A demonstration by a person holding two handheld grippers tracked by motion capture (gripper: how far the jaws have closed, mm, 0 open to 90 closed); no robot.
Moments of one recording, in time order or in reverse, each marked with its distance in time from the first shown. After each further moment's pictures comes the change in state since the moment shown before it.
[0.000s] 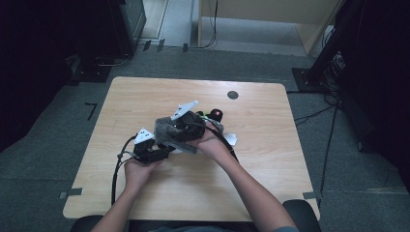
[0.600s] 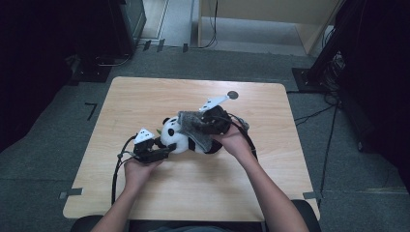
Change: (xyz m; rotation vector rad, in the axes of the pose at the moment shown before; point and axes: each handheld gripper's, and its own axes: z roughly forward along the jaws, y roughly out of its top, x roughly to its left) left arm 0.000 0.000 0.000 0.004 -0.001 0.003; right arm -0.043 -0.039 -0.051 -0.042 -0.080 0.123
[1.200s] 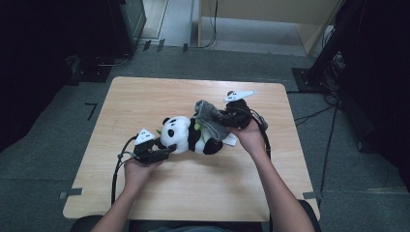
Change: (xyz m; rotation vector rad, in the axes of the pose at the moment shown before) left arm -0.002 -0.001 0.000 0.004 0.006 0.023; right arm -0.038 -0.019 -0.039 -0.097 -0.069 0.145
